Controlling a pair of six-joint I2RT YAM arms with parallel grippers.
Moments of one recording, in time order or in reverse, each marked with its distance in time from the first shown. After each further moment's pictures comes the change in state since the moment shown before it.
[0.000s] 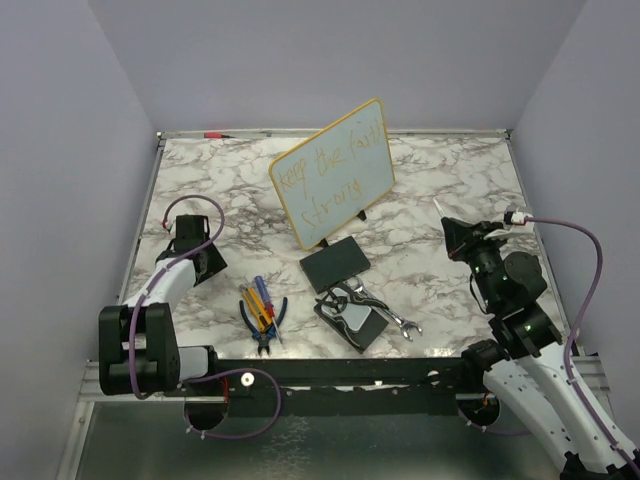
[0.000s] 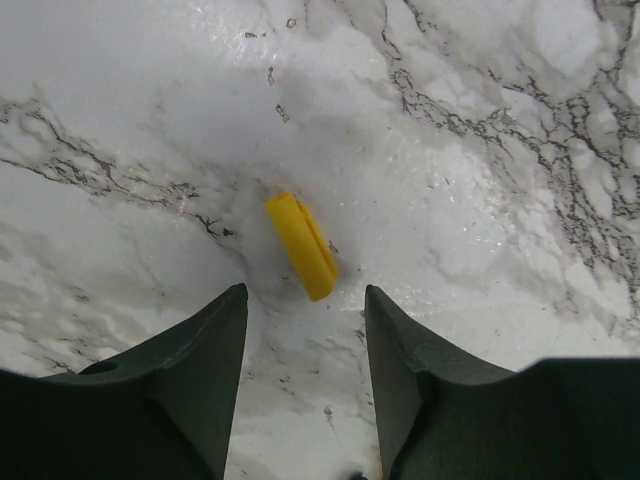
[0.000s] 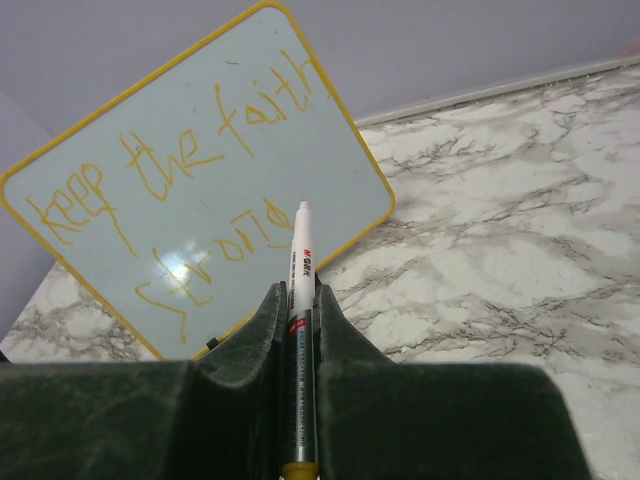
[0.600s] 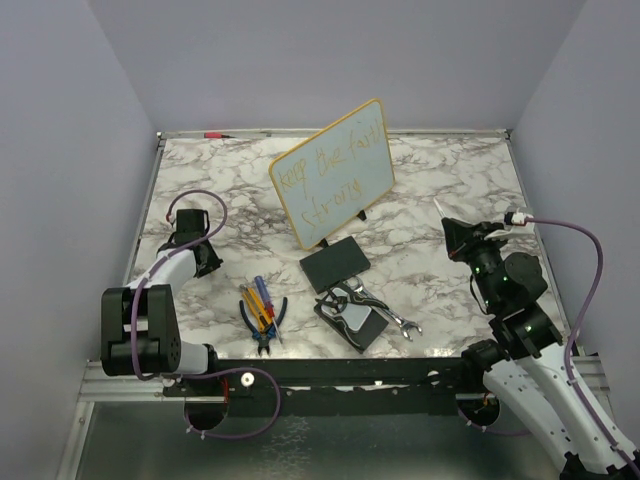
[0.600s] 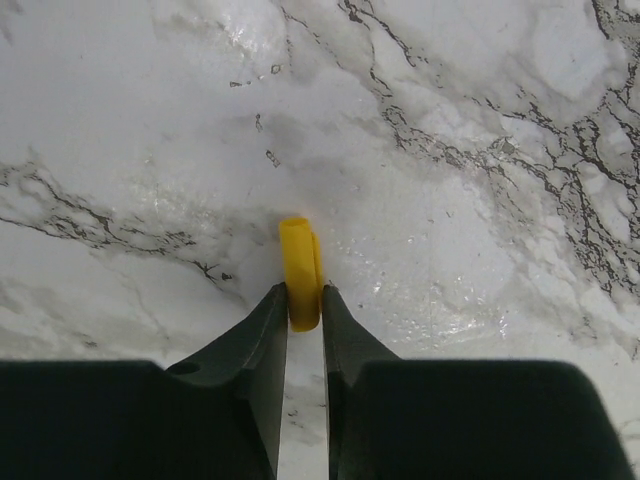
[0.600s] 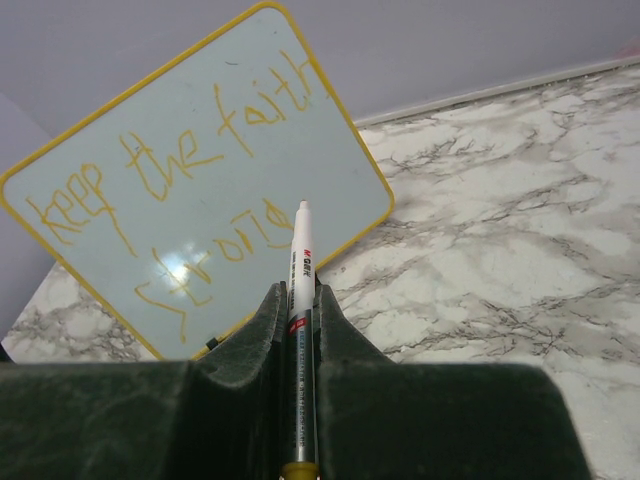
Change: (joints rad) left arm 0.016 0.121 0.053 0.019 0.003 0.079; right arm 0.000 -0.008 -0.003 -0.006 0.002 0.000
